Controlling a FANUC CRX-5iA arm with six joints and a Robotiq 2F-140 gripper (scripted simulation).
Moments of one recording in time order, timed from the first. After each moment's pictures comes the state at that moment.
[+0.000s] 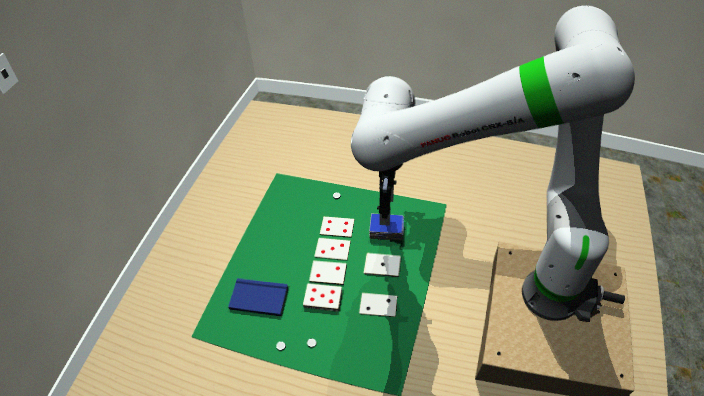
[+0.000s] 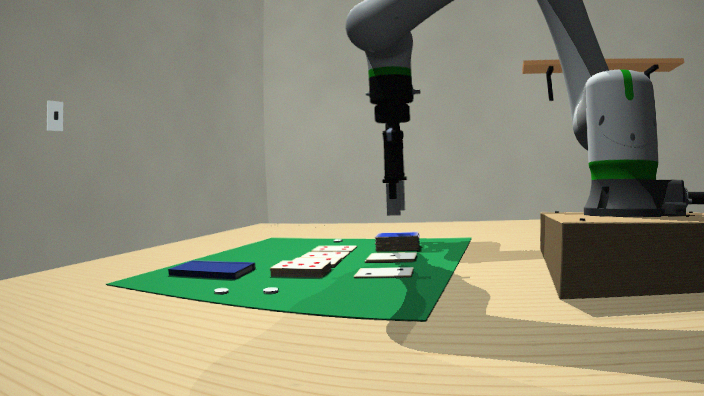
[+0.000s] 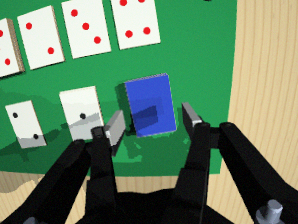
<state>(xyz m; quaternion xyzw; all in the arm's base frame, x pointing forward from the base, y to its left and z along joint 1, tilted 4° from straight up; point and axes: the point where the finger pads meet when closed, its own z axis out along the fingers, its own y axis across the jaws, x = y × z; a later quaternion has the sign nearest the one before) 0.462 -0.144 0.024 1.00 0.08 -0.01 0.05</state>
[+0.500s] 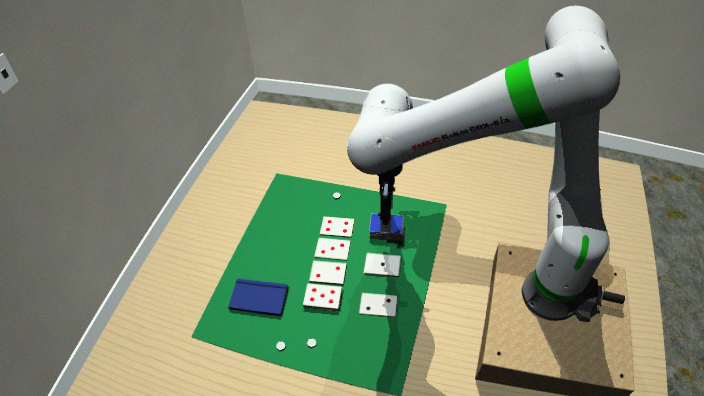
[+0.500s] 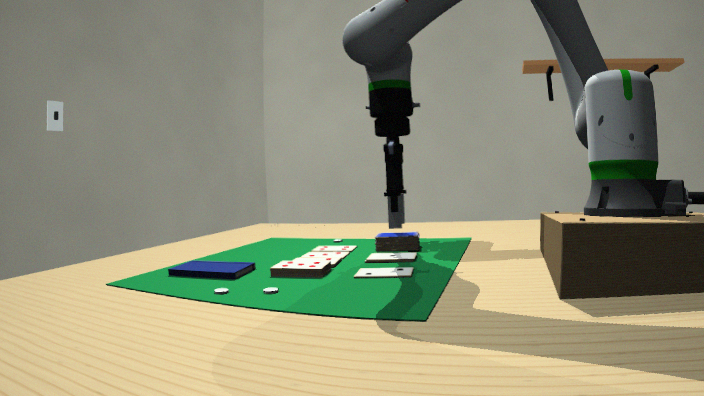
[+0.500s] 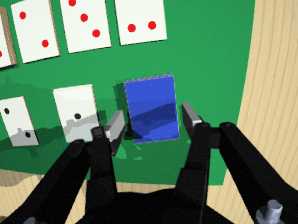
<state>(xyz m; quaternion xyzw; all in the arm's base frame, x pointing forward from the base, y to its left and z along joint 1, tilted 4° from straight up) 0.461 -0.146 -0.004 0.99 0.10 -0.02 0.03</state>
